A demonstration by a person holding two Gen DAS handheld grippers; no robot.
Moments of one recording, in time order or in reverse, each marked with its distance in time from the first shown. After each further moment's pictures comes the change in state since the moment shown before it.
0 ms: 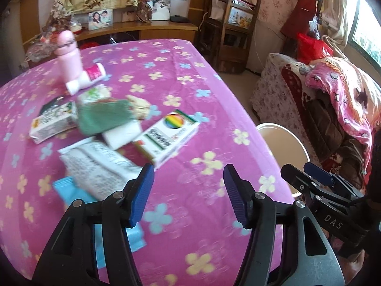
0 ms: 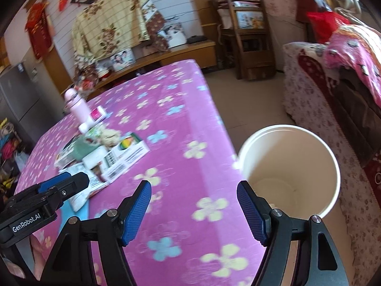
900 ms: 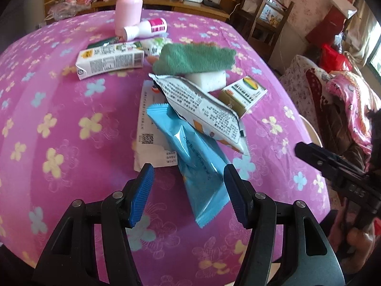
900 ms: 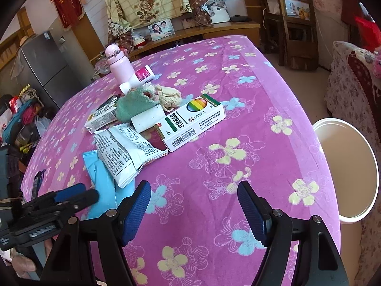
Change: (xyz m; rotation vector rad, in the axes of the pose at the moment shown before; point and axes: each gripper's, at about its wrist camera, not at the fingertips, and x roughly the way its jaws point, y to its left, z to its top) left arm -0.004 0.113 -0.063 -0.168 0.108 0.007; right arm 0.038 0.085 -0.022 -0.125 0.137 0.145
